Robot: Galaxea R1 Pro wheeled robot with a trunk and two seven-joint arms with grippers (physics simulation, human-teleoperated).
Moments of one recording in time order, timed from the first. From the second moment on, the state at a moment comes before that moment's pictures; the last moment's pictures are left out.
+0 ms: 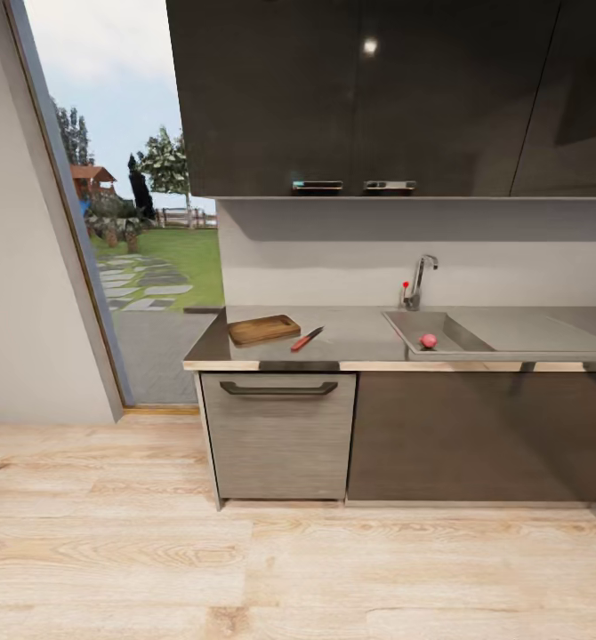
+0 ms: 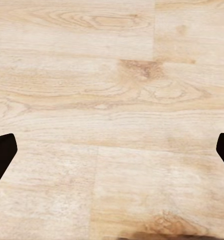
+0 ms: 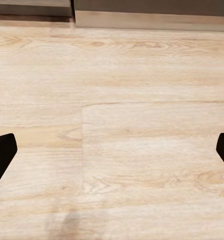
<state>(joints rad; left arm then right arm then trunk) -0.02 0.04 0.07 -0.40 0.02 -0.34 0.00 -0.06 0.00 0.03 -0.53 0.01 -0.27 -0.16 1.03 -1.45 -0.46</state>
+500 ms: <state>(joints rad) -0.02 0.05 0.07 -0.34 0.02 -0.34 0.00 -0.07 0.02 0.02 -0.87 0.00 0.04 -0.32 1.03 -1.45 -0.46</state>
